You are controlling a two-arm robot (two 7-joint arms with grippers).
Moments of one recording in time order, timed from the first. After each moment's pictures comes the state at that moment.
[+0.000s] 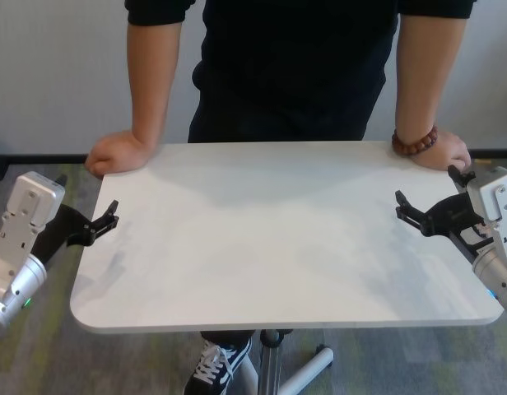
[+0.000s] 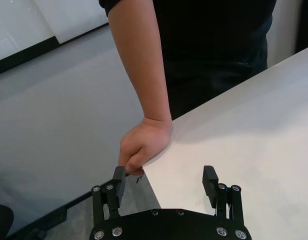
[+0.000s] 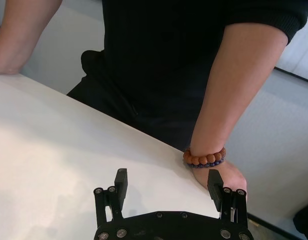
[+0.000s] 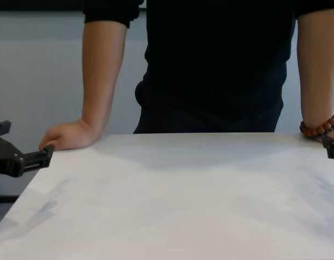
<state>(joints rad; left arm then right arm) -0.20 0.60 0.45 -1.41 -0.25 -0.12 0.03 0.20 0.60 -0.45 -1.41 0.25 -0.12 -0.03</state>
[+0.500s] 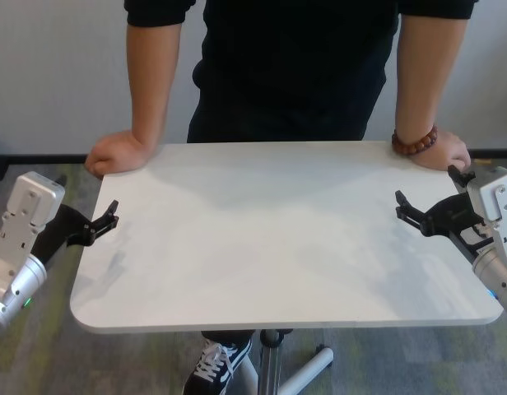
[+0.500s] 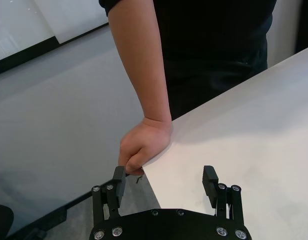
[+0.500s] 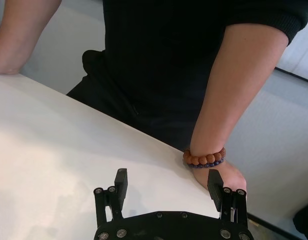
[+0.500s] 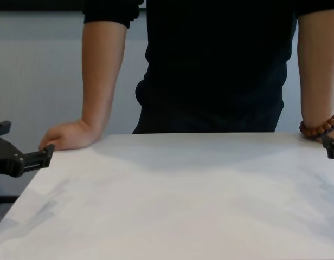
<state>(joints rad) -0.20 0.60 0.45 -1.41 -0.25 -0.12 0.03 0.20 0.60 -0.45 -1.41 0.25 -0.12 -0.03</state>
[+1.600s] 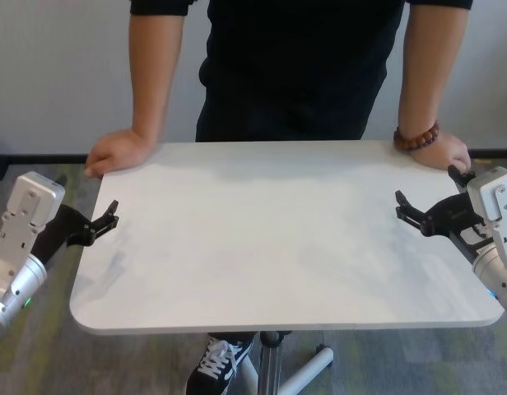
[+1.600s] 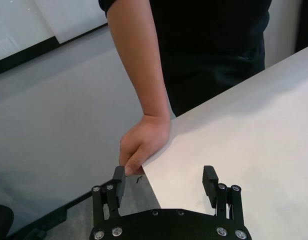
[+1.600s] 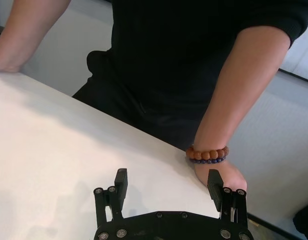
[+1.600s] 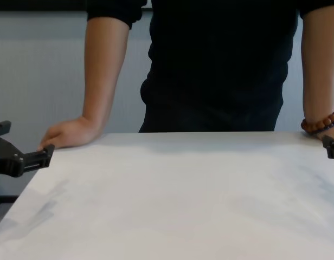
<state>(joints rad) -0.20 0.60 0.45 -1.41 -0.25 -0.12 0.03 0.20 0.60 -0.45 -1.41 0.25 -0.12 -0.03</state>
